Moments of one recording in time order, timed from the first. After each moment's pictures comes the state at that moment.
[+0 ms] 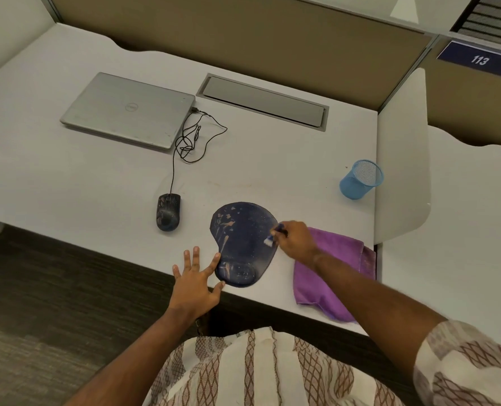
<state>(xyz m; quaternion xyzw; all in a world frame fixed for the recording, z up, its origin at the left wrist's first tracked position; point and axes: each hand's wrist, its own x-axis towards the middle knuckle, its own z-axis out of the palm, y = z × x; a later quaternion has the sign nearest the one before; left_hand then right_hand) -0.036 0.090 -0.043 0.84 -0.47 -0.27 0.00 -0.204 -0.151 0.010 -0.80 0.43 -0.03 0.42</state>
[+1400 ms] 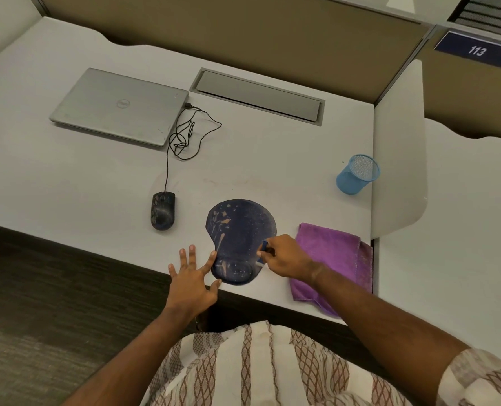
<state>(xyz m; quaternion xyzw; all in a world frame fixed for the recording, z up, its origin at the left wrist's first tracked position) -0.037 0.088 -0.042 0.84 -0.47 -0.27 -0.01 -0.212 -0.110 0.031 -0.84 0.35 0.09 0.41</state>
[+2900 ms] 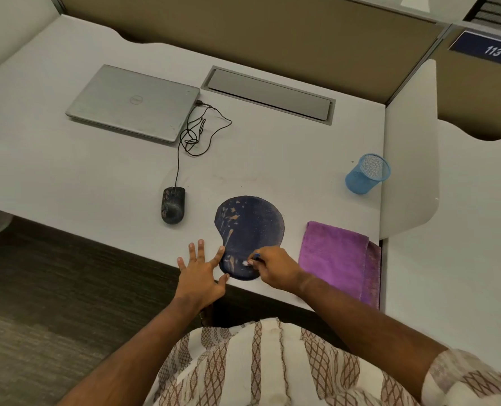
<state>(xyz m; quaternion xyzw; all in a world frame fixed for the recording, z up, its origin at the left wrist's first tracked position) -0.036 0.085 -0.040 0.84 -0.47 -0.27 -0.02 -0.198 -0.068 0.022 -0.85 0.31 0.11 0.41</state>
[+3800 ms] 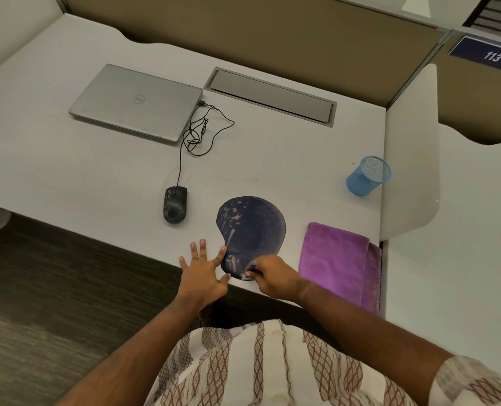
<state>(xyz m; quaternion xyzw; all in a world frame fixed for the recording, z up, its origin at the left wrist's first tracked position) -0.037 0.082 -0.032 0.84 -0.47 -0.29 -0.02 -0.203 -0.053 0.014 -0.87 0.26 0.13 0.41</state>
